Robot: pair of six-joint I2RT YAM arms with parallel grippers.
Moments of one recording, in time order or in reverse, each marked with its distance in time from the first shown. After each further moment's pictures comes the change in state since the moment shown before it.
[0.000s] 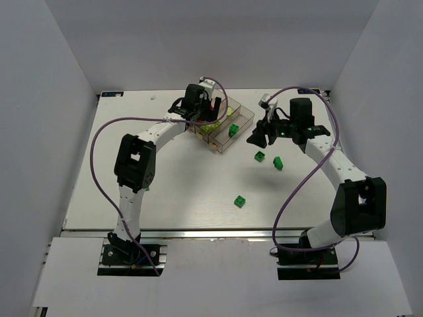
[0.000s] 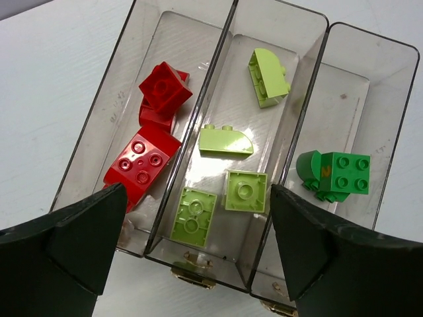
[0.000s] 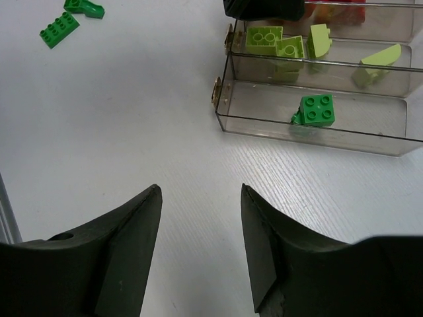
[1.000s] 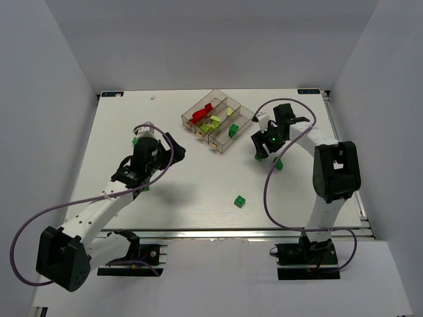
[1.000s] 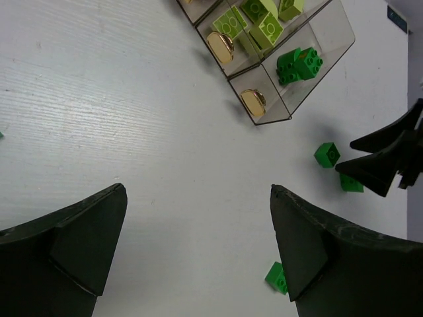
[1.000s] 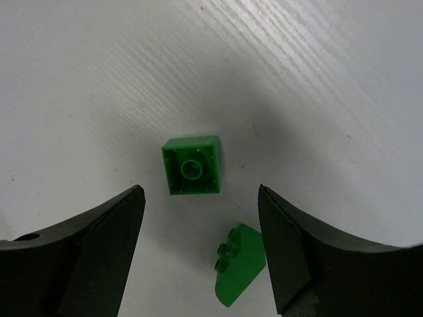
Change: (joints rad) left arm 0.029 -1.072 -1.043 0.007 -0.106 -0.691; right arm 0.003 0.365 0.166 -0.294 0.467 -0.111
